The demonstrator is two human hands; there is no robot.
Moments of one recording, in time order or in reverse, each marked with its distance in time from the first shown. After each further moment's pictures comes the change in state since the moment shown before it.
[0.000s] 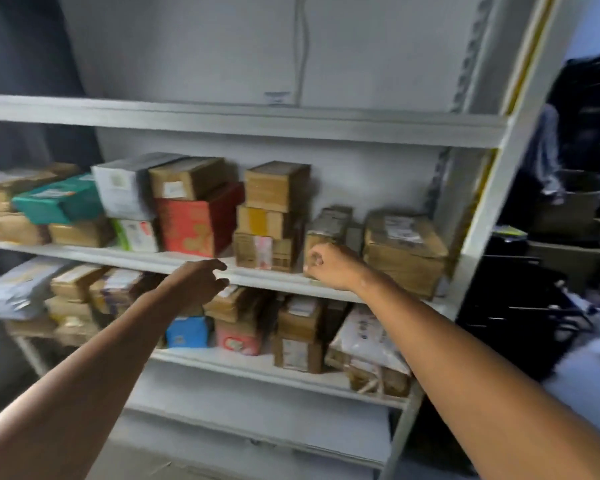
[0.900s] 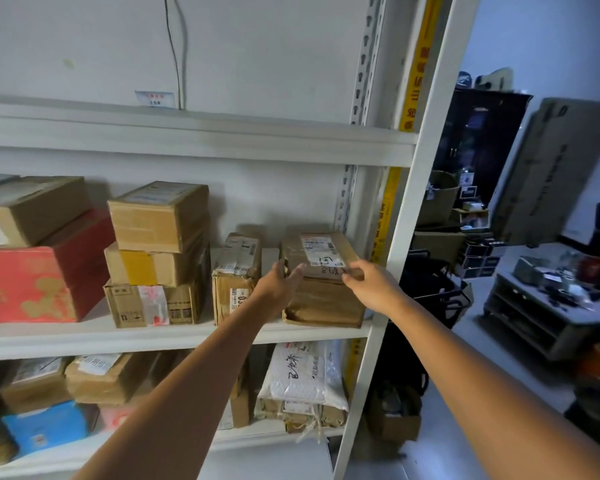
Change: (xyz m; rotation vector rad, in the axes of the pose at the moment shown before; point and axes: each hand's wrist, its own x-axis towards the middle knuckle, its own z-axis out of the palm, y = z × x) left_hand 0.120 0.248 0.097 -0.736 -0.313 0.222; right_hand -0.002 0.184 -0.067 0.133 0.304 0.521
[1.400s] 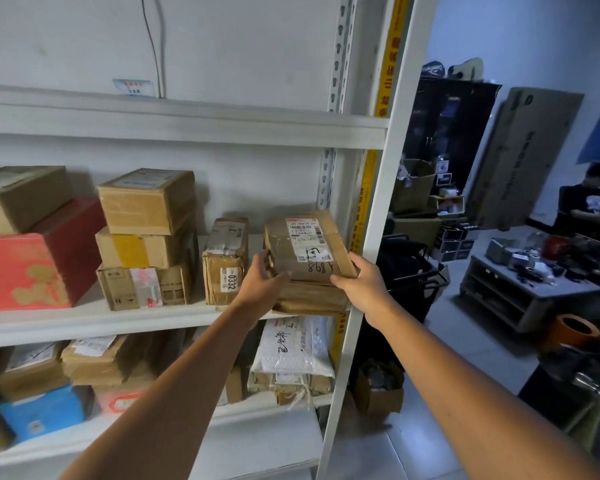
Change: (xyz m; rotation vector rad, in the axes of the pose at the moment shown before) left_hand -0.046 -0.020 0.007 -0.425 -0.009 0.076; right_hand -0.064 0.007 0.018 0.591 0.115 0.061
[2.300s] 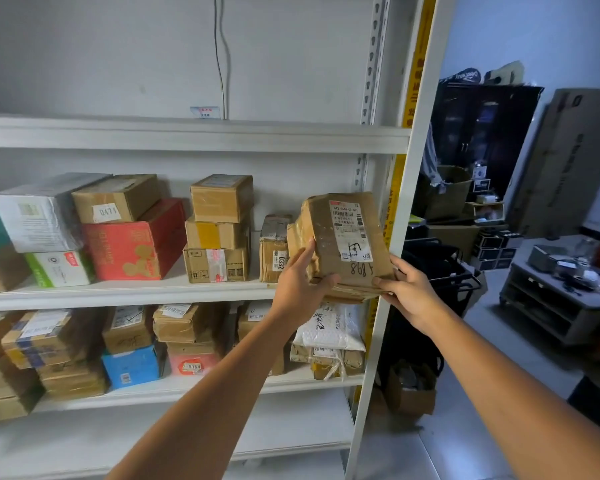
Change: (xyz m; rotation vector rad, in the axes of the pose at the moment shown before) left_hand -0.130 0.030 -0.006 0.355 0.140 0.319; right_hand -0.104 -0.008 -0.025 0.399 -0.162 -0.001
